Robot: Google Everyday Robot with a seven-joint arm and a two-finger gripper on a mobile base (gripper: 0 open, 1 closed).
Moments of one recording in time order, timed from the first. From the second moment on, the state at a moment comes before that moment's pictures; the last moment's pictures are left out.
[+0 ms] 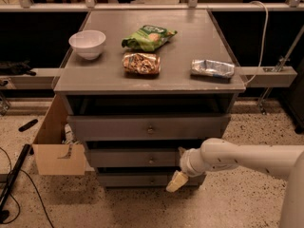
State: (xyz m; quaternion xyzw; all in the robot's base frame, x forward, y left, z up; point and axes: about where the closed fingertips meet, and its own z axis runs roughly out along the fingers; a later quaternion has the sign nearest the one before) arm 0.542 -0.094 0.448 -0.55 0.78 0.13 0.26
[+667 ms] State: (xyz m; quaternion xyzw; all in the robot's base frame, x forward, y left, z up) arm 0.586 -0.101 0.438 -0.54 0.78 0.13 0.28
